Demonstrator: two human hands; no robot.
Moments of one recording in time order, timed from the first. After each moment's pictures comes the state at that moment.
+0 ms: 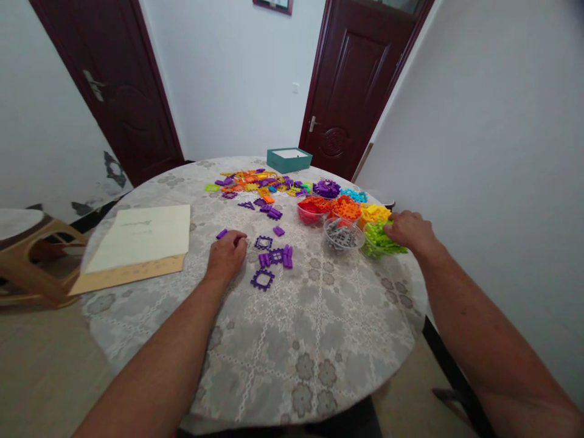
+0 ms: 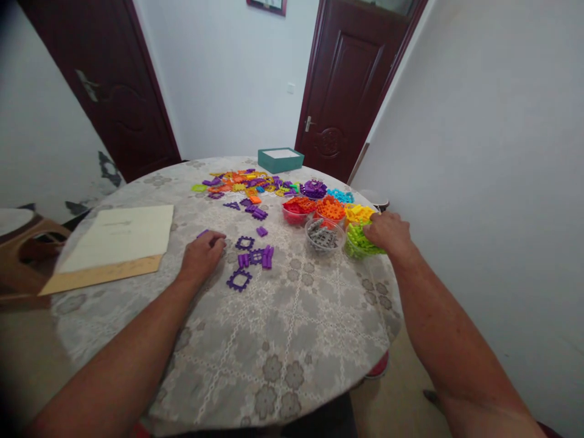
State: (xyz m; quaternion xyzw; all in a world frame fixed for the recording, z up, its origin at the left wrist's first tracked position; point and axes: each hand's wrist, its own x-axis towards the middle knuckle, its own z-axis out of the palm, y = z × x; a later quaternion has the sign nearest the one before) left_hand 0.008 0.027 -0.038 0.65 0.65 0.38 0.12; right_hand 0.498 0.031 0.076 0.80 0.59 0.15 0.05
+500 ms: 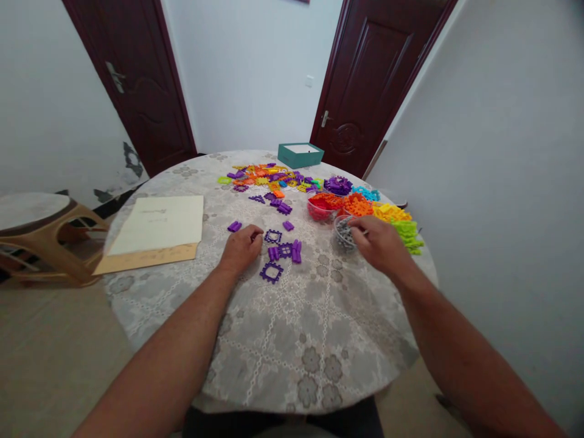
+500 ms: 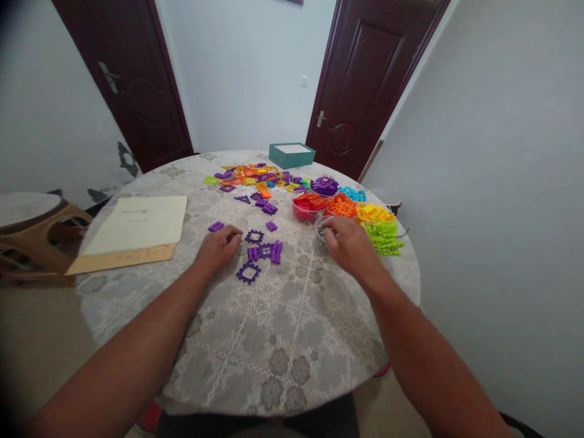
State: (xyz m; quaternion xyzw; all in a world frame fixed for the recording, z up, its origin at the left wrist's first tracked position) left_hand 0.013 0.027 -0.042 0.71 0.60 0.35 0.12; right_hand 0.360 -0.025 0.076 0.60 0.78 0.06 -0.19
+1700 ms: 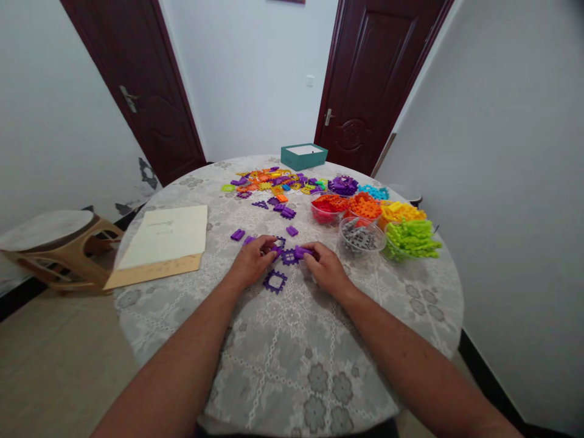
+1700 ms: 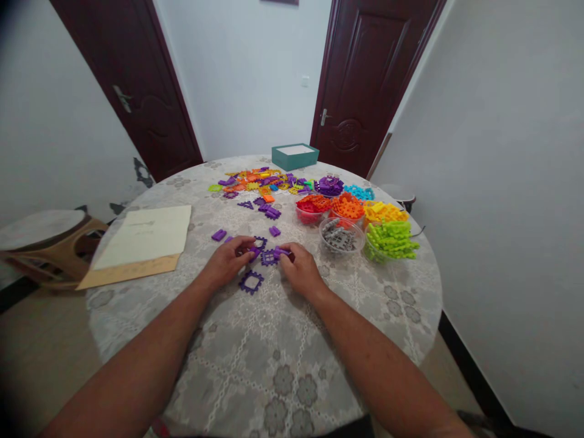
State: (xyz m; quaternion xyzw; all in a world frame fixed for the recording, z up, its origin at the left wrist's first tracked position) left_hand 0.025 0.022 -0.044 0.69 0.51 0.40 0.32; right_hand 0.265 -0.002 -0.047 0.50 0.69 -0.30 -0.43
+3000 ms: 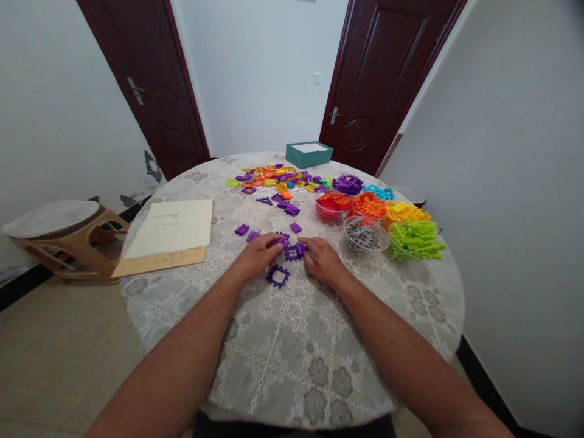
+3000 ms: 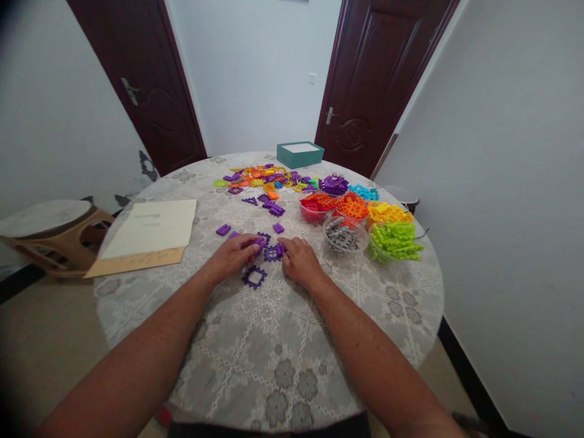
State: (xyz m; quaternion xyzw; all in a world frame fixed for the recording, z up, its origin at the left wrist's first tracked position) left_hand 0.031 0.013 -0.028 0.67 0.48 0.37 0.43; right_hand 0.268 0.018 -0.049 0.49 0.84 -0.06 -0.21
